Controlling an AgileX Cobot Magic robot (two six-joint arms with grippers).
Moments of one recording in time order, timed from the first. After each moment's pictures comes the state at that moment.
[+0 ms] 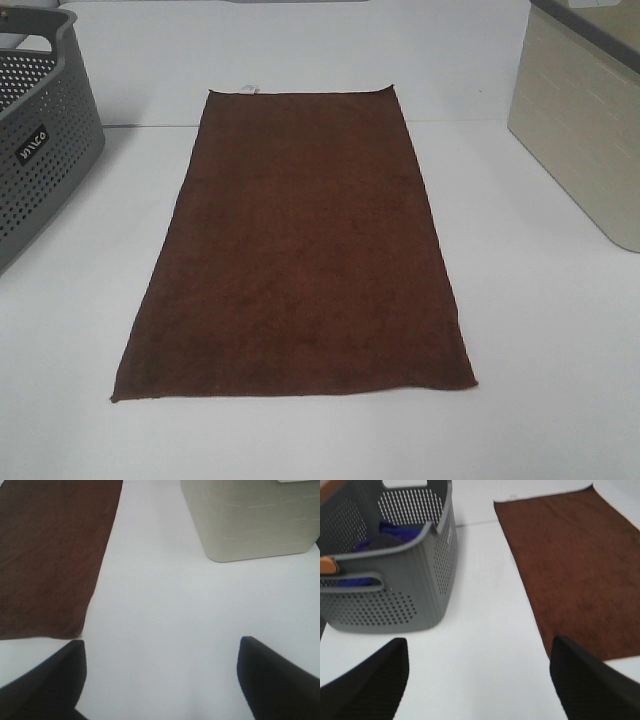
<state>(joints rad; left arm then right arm) -0.01 0.03 -0.52 -0.09 0.94 0.12 0.02 0.02 -0.50 0.00 1.07 -0.03</state>
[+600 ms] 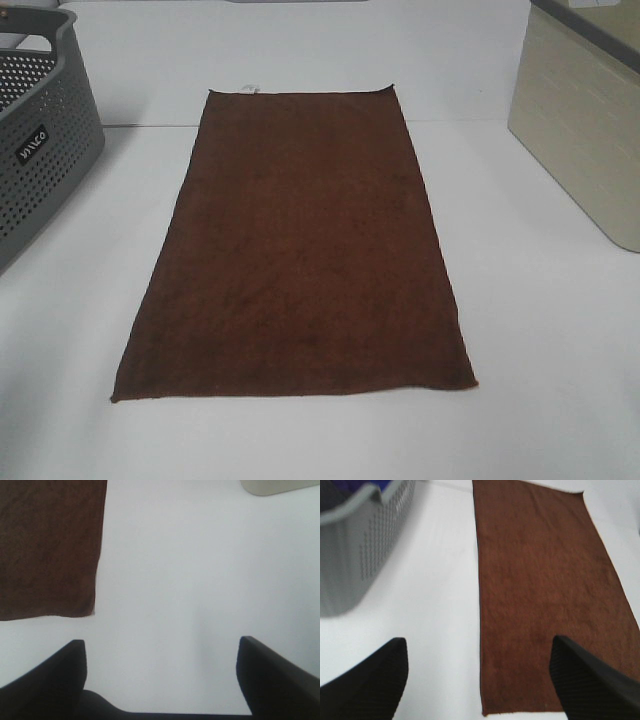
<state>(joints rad) -0.01 0.76 -0.46 -0.50 0.43 0.15 0.02 0.66 -0.56 0.09 0.88 -0.01</state>
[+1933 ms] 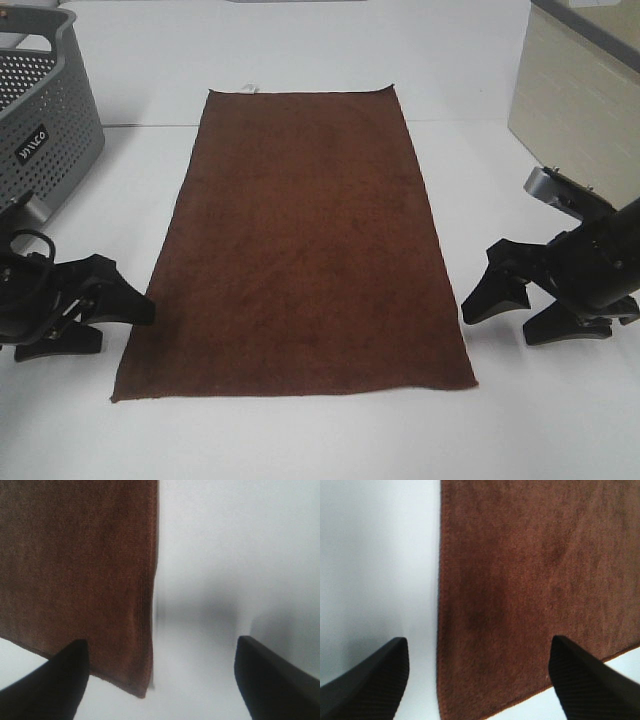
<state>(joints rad) -0.04 1.84 -0.62 -1.46 0.55 1.16 0.02 1.79 -0.71 0.87 0.59 -0.74</state>
